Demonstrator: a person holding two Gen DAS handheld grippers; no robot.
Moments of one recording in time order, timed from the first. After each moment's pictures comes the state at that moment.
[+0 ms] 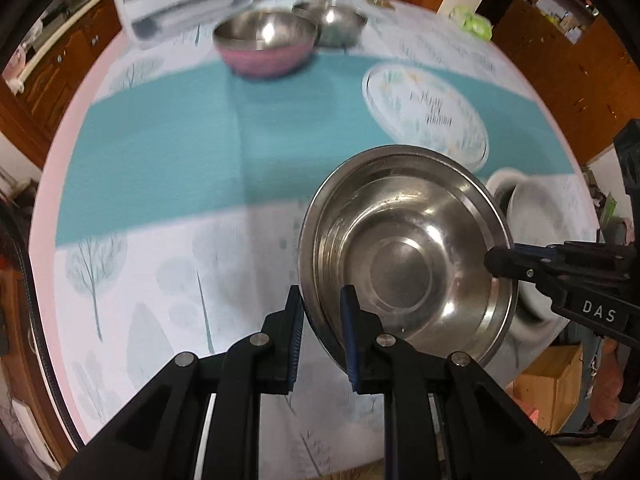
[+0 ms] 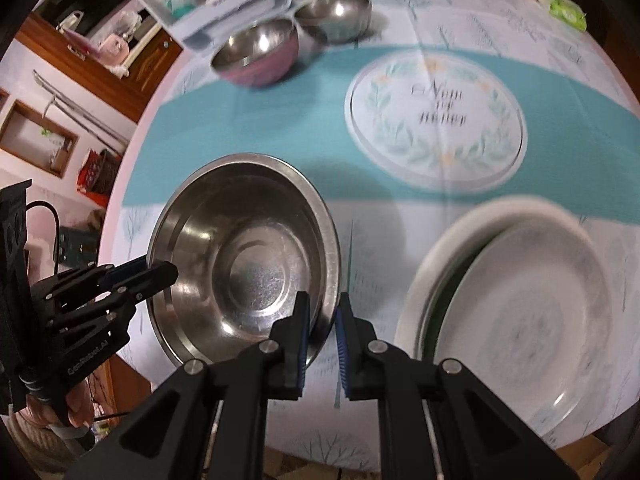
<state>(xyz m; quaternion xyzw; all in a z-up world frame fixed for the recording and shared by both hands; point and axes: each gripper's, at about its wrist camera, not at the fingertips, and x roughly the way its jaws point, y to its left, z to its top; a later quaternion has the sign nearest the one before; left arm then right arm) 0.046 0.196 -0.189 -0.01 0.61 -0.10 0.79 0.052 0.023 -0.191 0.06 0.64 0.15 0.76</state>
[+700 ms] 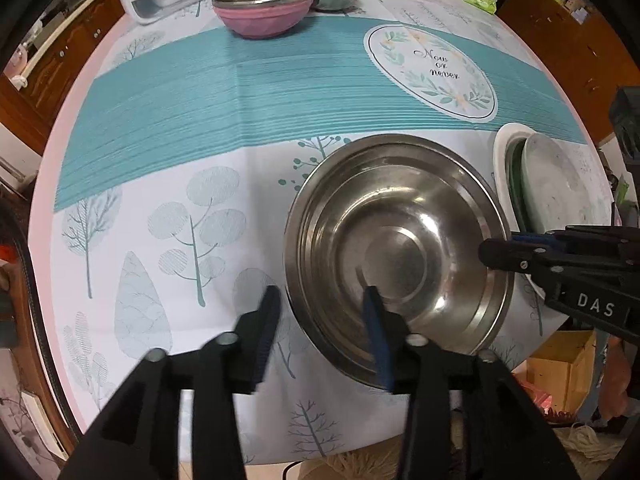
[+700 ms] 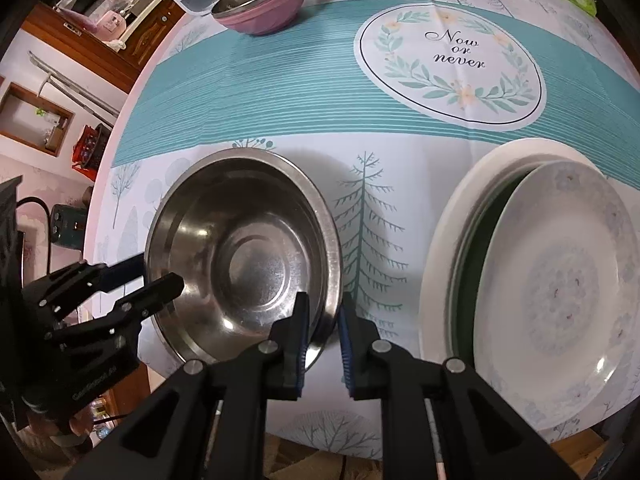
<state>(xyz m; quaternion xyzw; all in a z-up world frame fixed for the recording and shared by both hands) 0.017 0.190 -0.206 0.02 0.62 -0.09 0.78 0.037 0.036 -0.217 0.04 0.66 0.15 0.74</state>
